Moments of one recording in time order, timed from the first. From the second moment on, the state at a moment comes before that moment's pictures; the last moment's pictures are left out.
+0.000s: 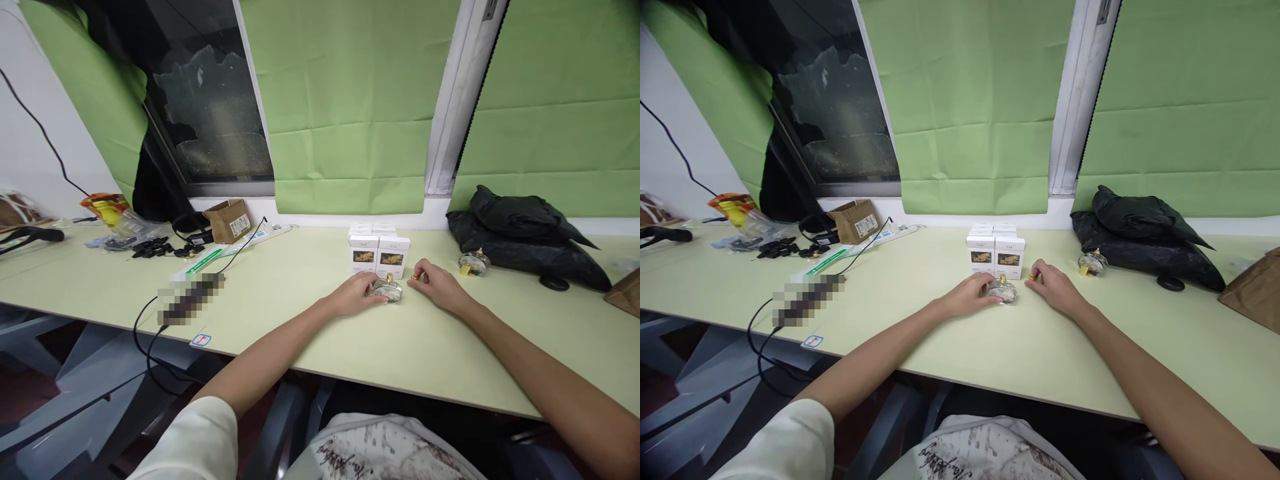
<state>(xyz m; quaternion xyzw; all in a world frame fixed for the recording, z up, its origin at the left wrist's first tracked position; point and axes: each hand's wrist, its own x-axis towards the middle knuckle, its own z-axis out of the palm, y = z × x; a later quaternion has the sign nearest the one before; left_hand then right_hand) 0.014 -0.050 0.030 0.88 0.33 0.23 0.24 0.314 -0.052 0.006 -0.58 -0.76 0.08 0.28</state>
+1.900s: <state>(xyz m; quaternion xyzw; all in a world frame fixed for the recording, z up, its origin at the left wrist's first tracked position) 0.016 -0.049 0.026 0.89 0.32 0.24 0.23 0.326 -0.040 -0.009 -0.54 -0.78 0.06 0.30</state>
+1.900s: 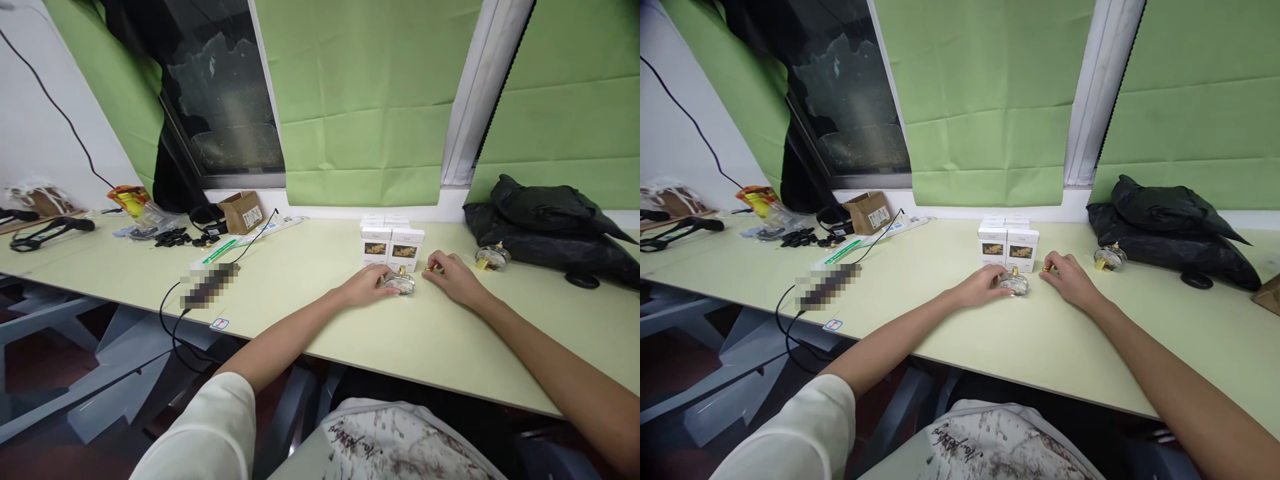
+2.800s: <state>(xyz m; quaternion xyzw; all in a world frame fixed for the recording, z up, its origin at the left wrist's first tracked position) 0.016 -0.051 0.027 0.88 0.33 0.23 0.24 0.324 -0.042 -0.005 -0.55 -0.78 0.04 0.31</state>
